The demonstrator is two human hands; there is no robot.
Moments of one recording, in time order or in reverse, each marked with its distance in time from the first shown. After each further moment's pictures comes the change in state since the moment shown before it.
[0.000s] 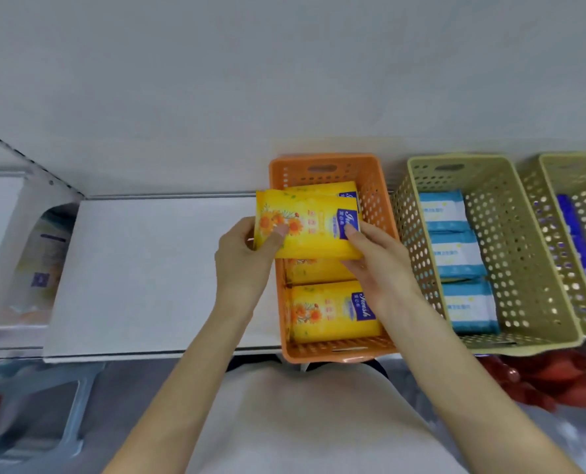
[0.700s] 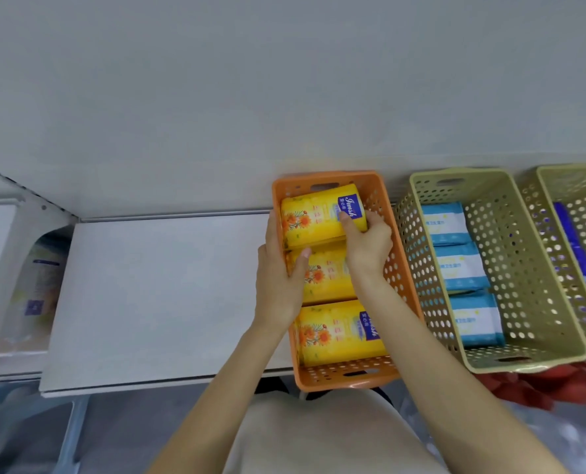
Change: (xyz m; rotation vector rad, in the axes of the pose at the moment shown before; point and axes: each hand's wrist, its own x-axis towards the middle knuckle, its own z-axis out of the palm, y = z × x) left_hand 0.028 -0.043 0.037 0.175 -0.140 0.185; right_hand 0.071 0.006 0.038 -0.524 0.364 -0.416
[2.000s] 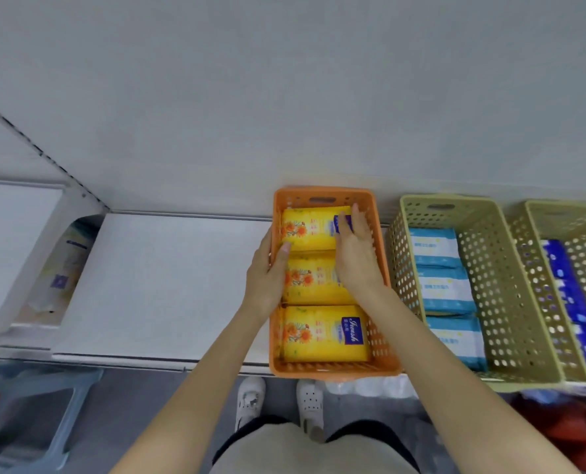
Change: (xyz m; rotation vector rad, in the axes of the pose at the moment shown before) left_hand -0.006 0.004 -0.001 -0.250 0.041 -0.131; right_hand 0.012 0.012 -0.025 -0.698 -0.357 -0.606
